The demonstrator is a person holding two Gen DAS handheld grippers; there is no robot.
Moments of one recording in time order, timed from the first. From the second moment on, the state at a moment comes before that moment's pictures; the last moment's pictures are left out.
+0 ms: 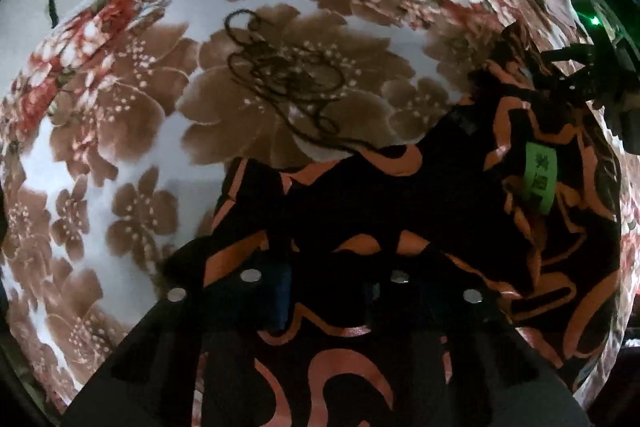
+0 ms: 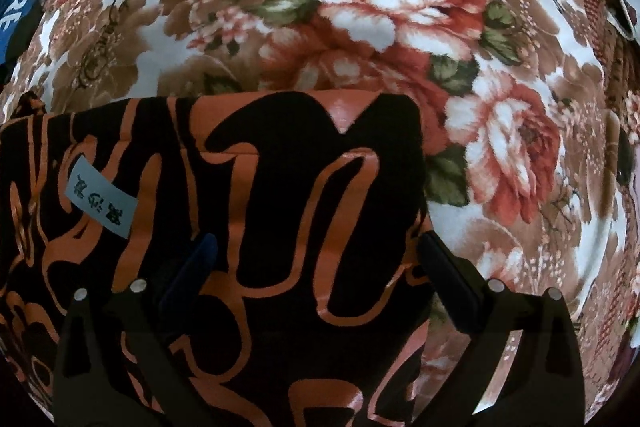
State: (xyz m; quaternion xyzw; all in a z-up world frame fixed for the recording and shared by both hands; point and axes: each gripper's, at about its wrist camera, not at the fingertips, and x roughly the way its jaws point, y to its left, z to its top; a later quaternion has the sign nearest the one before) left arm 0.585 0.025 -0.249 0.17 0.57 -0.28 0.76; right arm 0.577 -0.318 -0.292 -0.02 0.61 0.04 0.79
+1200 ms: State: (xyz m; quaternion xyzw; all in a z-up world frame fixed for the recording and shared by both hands) left arm 0.527 0.070 -0.191 0.07 0.54 -0.17 0.82; right arm 0.498 -0.280 -0.210 0.05 0.55 0.11 0.82
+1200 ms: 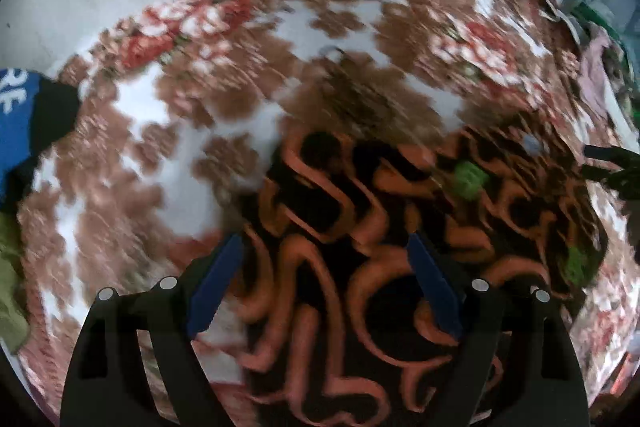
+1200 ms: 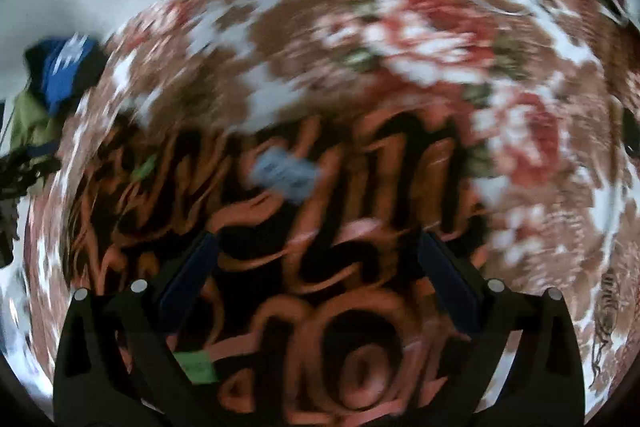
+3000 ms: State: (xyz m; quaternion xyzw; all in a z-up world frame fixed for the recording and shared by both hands) left arm 0.353 0.201 -0.303 -0.19 0.55 -0.09 0.81; right arm 0.427 -0.116 -0.278 -0.03 0.56 0.06 0.82
